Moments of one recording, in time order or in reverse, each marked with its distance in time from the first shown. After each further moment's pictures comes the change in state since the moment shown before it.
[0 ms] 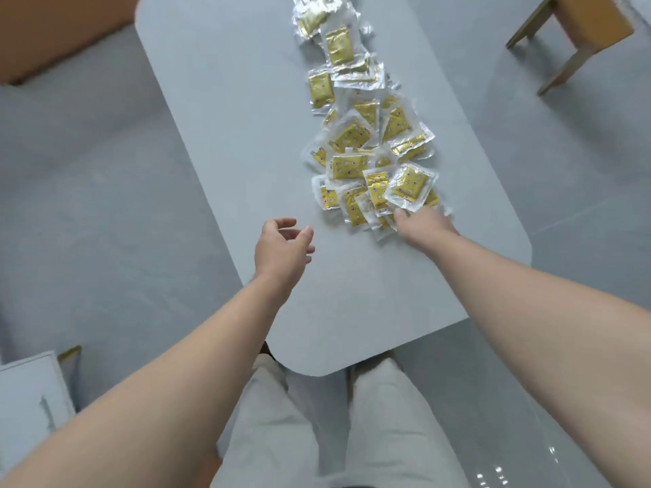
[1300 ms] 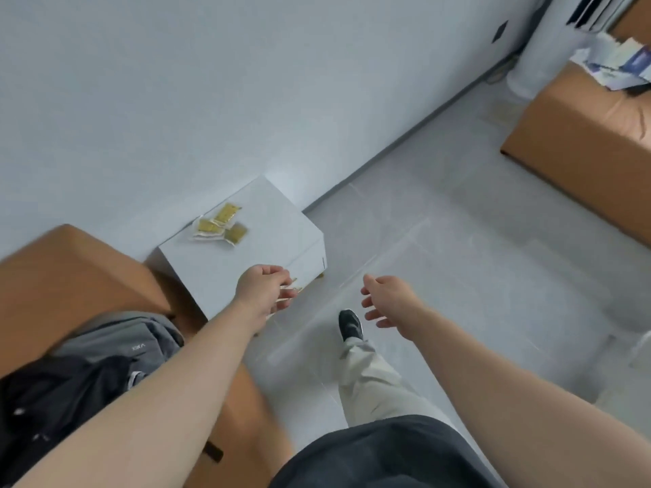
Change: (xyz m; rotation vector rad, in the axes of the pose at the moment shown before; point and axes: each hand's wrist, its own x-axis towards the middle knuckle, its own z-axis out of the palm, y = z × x) left_hand -0.099 -0.438 -0.894 -1.029 0.757 -0.344; right_hand -0.637 -0.532 0.680 -0.513 -0.602 -0.733
